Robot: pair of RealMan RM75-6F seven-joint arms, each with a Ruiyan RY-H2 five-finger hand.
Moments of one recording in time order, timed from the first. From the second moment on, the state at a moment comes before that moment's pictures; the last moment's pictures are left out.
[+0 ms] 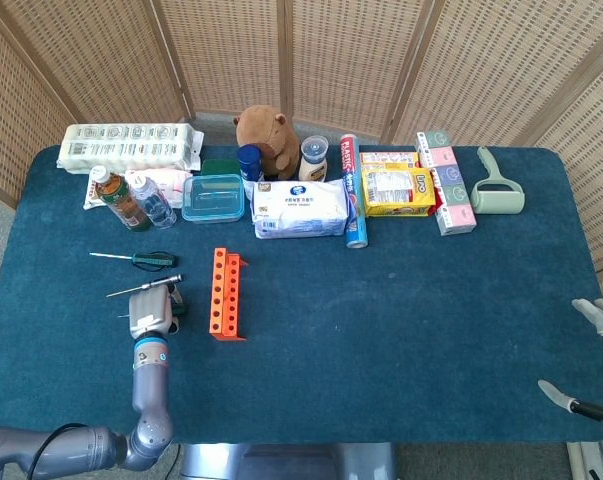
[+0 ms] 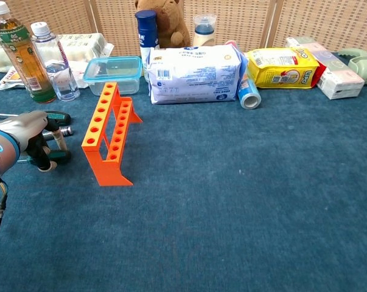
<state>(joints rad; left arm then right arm) -0.63 -1.81 -0.30 -1.58 0.45 1.43 0.82 -0.03 -0.95 0.01 -1.63 -1.71 1.76 0.51</state>
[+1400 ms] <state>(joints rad) -0.39 -1.26 -0.31 -1.90 1.37 1.24 -0.44 -0.03 -0.96 0.01 -1.64 -1.72 1.75 0.48</state>
